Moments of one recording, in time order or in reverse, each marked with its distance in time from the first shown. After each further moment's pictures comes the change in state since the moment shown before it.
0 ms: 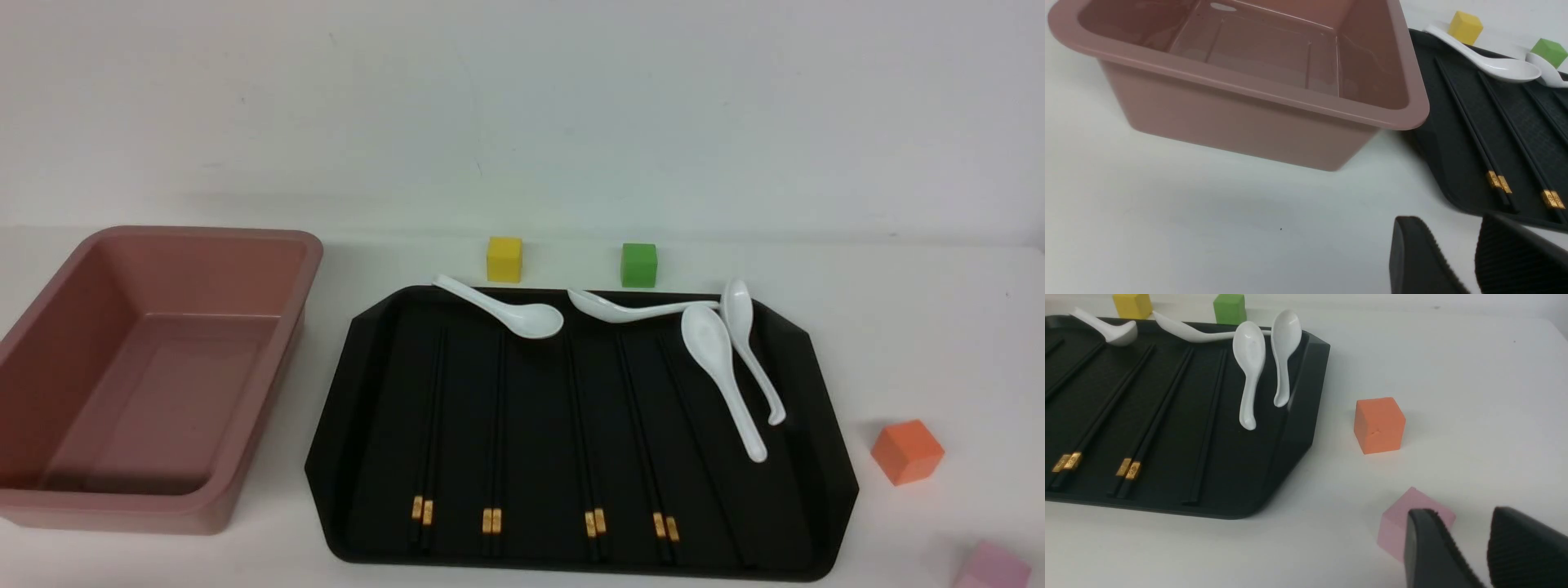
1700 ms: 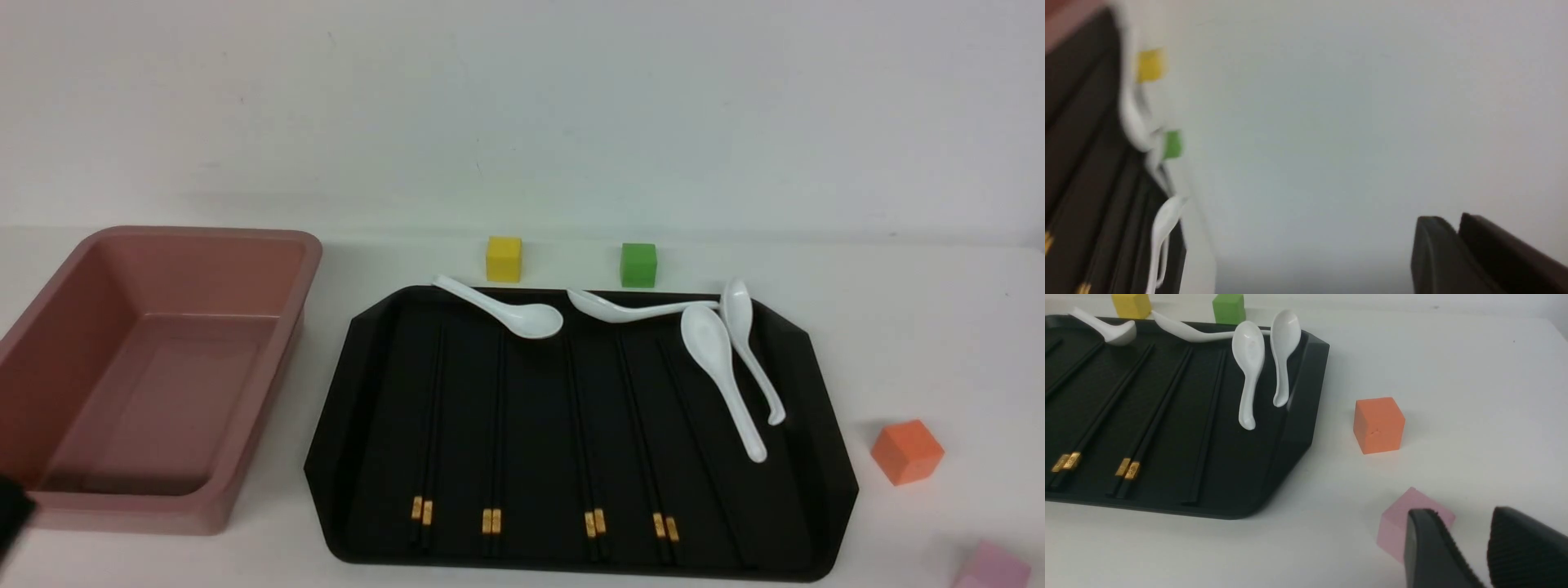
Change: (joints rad) right arm 0.000 0.000 0.000 0.000 0.000 0.000; left arm 0.000 0.068 -0.264 -0.985 -0.102 -0.200
